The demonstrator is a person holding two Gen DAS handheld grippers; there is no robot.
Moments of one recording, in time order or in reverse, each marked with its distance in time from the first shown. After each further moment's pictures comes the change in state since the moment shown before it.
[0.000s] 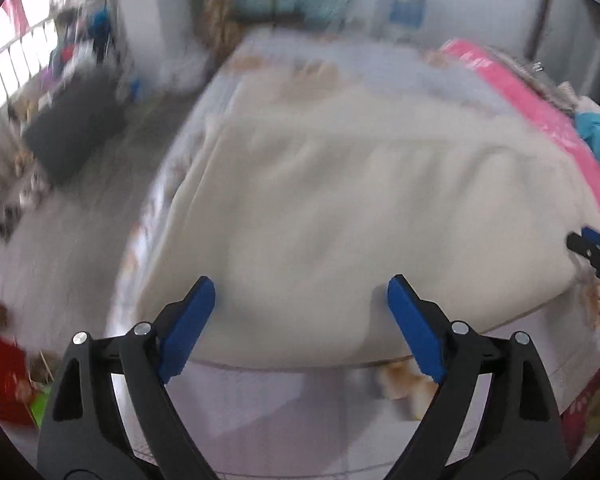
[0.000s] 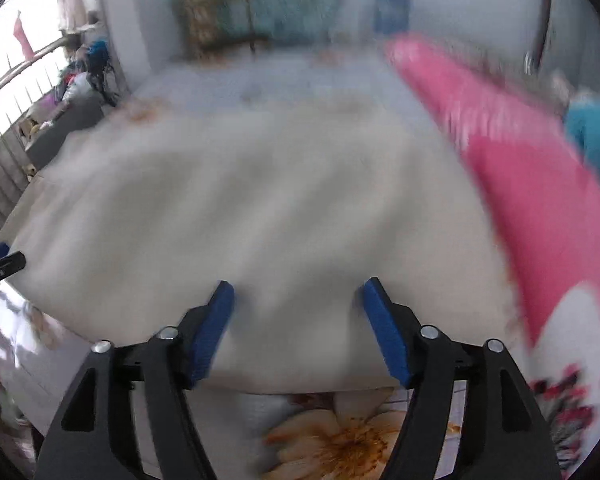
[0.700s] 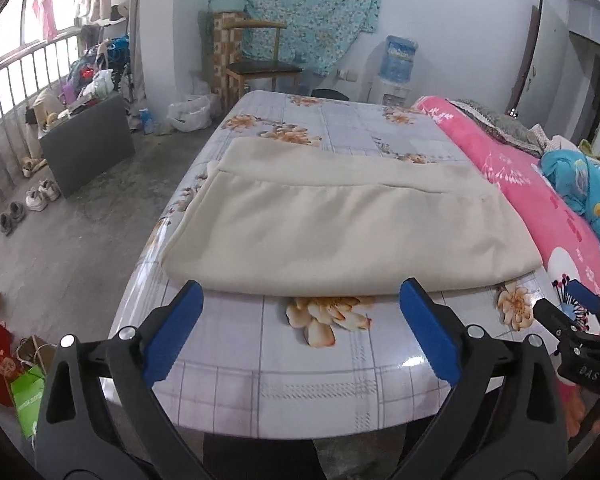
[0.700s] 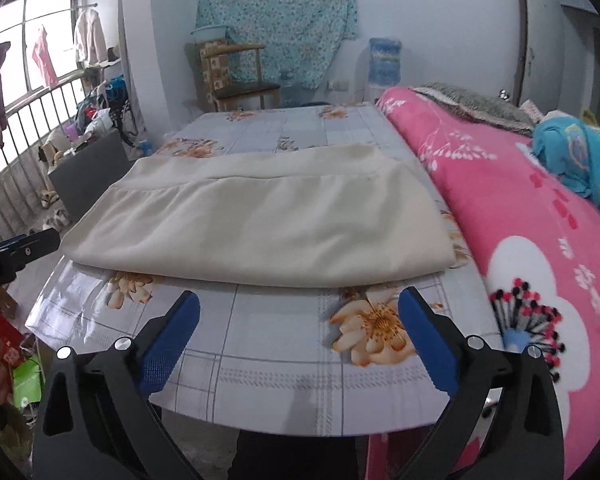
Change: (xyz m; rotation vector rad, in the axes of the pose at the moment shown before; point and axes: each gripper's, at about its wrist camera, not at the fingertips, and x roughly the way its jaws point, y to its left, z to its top) left arm -0.135 -0.056 -0.045 -0.042 -0.200 -0.012; right arm -0.139 0.051 -0.075 -0.021 -0.220 -0.043
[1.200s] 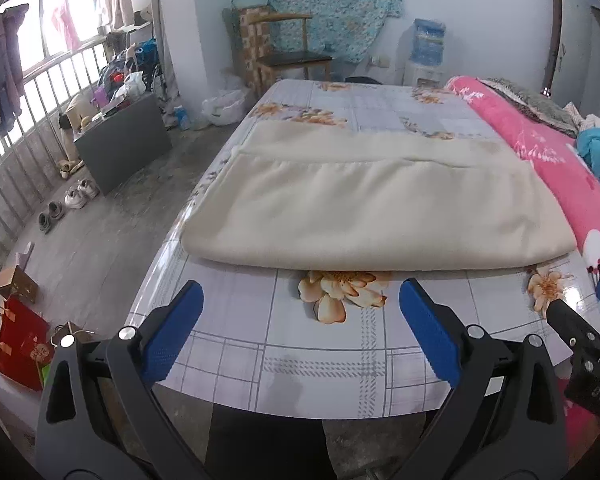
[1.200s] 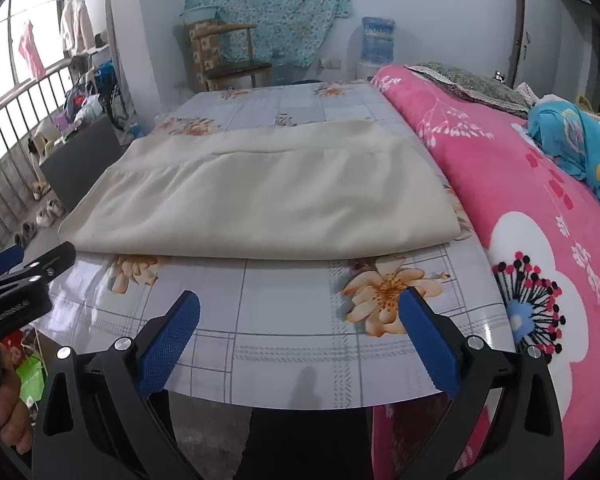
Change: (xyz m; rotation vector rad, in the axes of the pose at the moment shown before) left arm 0.007 -0.025 -0.013 0.025 0.045 0.169; right arm 0.004 0.018 -0.002 0.013 0.095 -0.019
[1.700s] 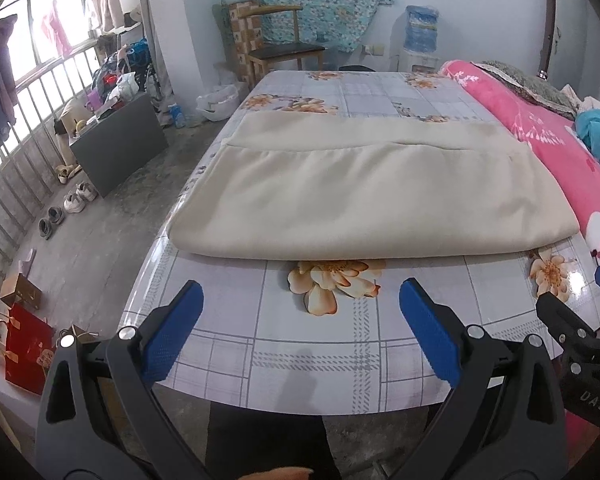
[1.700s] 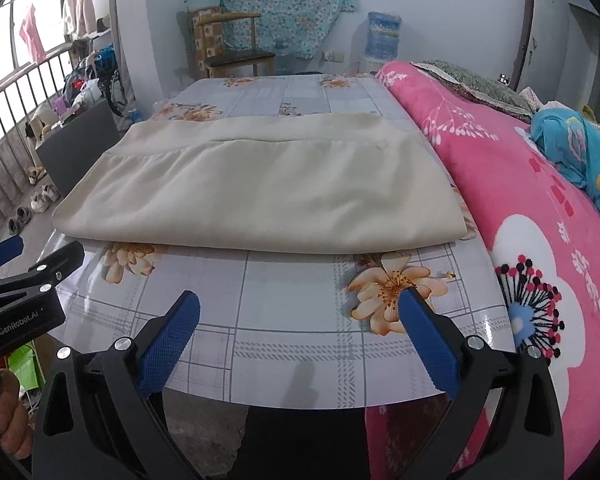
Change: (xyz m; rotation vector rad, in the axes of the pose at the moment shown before) left arm 0.004 -0.011 -0.004 0.040 0.027 -0.002; right arm 0.006 0.006 -0.001 -0.031 0.033 -0.025
